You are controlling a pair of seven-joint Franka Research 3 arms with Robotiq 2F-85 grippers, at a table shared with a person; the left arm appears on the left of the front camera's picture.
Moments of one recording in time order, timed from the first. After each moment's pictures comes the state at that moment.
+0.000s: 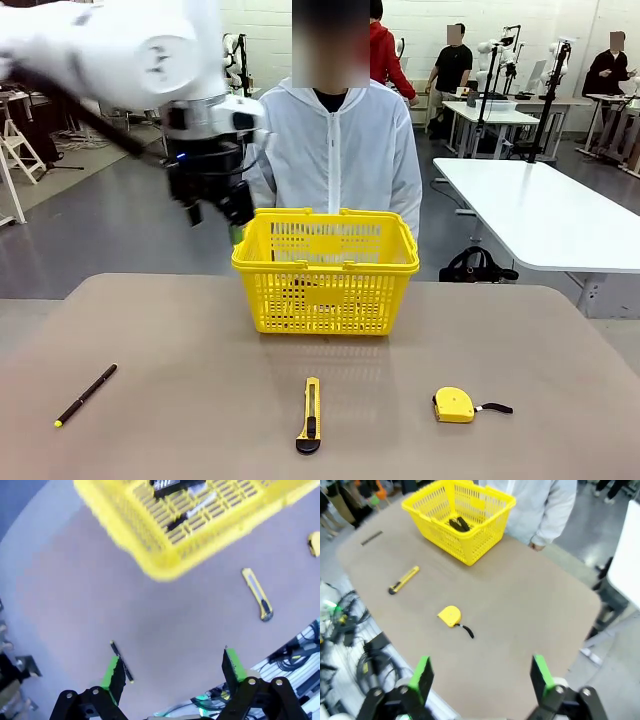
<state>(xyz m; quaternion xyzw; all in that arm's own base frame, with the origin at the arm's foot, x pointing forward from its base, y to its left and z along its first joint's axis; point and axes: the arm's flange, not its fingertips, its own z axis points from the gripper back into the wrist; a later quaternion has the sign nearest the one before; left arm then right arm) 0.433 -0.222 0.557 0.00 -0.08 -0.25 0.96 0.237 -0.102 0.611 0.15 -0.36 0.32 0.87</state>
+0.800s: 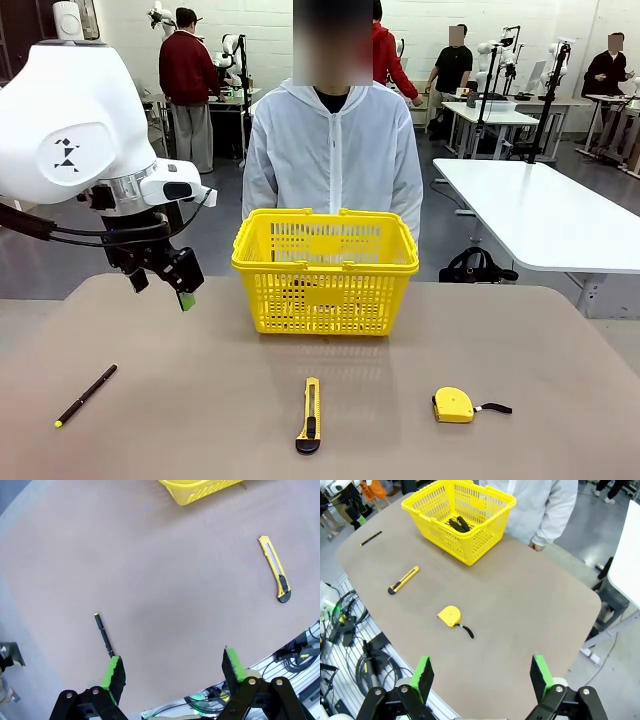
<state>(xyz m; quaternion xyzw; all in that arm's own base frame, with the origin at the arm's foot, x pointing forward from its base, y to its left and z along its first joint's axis) 0.377 -0.177 0.499 0.00 -0.09 -0.22 0.97 0.236 -0.102 0.611 0.15 -0.36 0.32 0.87</state>
